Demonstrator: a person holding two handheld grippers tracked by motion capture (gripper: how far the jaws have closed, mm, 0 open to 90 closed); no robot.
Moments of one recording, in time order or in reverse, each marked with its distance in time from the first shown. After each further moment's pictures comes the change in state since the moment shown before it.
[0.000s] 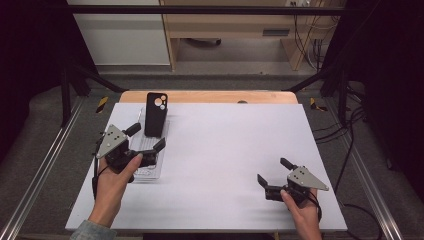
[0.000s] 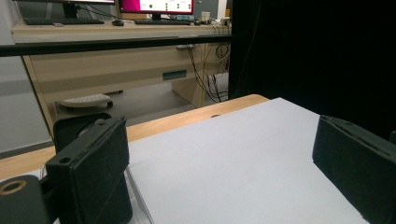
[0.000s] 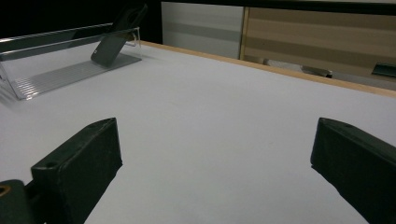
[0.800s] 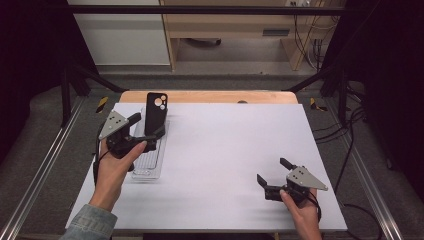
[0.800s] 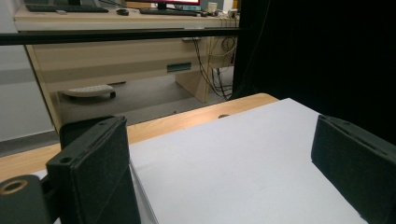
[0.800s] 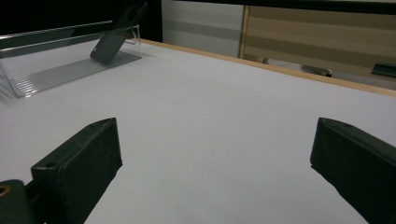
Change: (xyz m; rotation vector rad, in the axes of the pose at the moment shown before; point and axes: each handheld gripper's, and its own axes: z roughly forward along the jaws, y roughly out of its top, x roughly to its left) left arm 0.016 0.018 0.021 0.043 0.012 -0.036; right arm 0.001 0.000 0.001 0.005 -0.001 -0.005
